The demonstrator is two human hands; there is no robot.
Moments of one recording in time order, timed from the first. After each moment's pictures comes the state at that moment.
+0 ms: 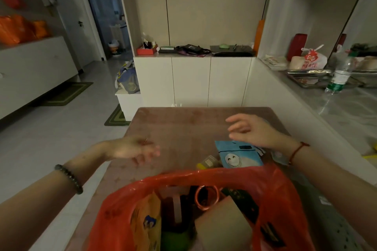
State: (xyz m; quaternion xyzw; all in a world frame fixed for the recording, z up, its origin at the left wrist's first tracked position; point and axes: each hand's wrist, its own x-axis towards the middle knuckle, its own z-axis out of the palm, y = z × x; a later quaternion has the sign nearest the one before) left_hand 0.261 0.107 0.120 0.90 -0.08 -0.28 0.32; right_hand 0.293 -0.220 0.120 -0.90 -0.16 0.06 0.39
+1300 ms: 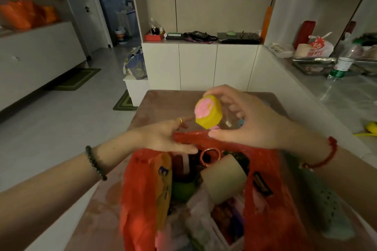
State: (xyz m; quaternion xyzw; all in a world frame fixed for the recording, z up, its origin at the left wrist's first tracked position) left_hand 0.177 0.055 0.132 0.93 -0.21 -0.18 0.25; right_hand 0.140 -0.166 0.195 -0.88 -0.34 -0.02 0.33
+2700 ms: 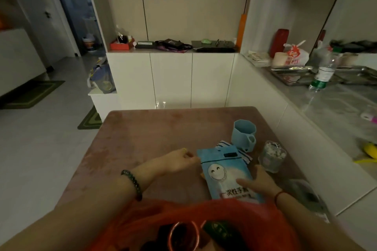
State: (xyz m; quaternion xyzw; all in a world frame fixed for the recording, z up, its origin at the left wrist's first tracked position) left_hand 0.355 -0.048 0.042 0.90 -0.10 -0.28 0.32; right_hand 0.329 -0.301 -0.044 -0.88 0.20 0.15 0.40
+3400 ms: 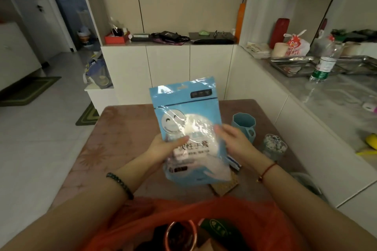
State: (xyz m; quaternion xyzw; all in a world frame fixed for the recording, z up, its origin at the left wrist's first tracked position) left_hand 0.369 -0.029 0.020 0.69 0.05 -0.13 0.71; right_hand 0.354 -0.230 0.038 -0.73 -0.01 0.07 0.68
